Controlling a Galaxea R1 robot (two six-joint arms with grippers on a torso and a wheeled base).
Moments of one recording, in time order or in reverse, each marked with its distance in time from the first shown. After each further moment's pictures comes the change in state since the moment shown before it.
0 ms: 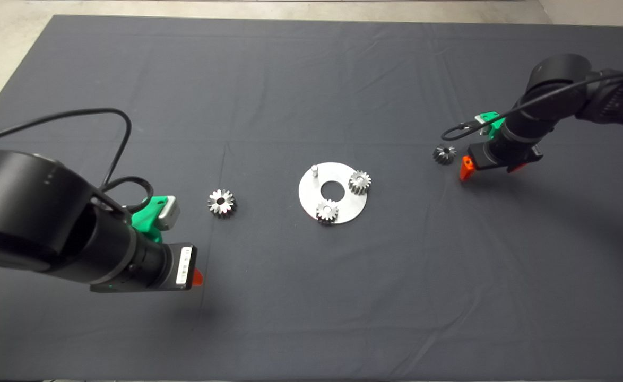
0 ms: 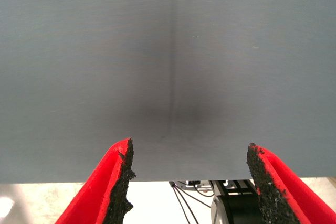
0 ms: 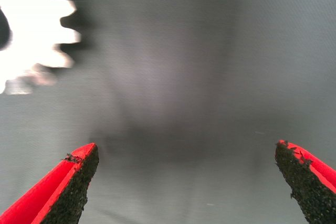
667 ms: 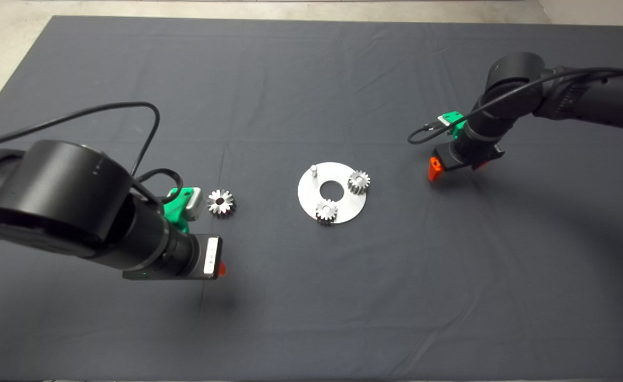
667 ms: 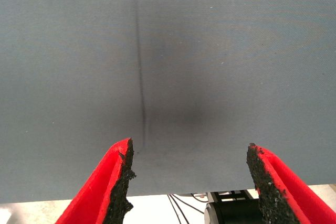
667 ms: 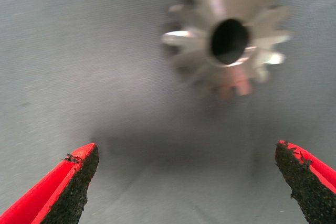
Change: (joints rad) left arm 0.000 0.085 -0.038 0.023 0.000 -0.022; right arm 0.000 0.095 0.016 0.027 0.003 -0.009
